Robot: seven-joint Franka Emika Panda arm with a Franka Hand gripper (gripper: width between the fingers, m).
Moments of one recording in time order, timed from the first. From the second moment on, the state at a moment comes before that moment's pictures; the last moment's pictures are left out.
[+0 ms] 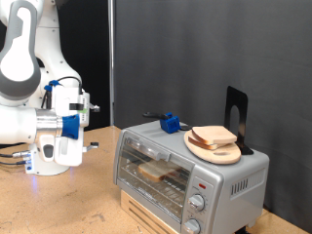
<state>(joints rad) -0.65 -0.02 0.09 -2.51 1.16 1.51 -0.46</state>
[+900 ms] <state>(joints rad) -0.64 0.15 0.14 -2.31 1.41 1.76 -0.43</state>
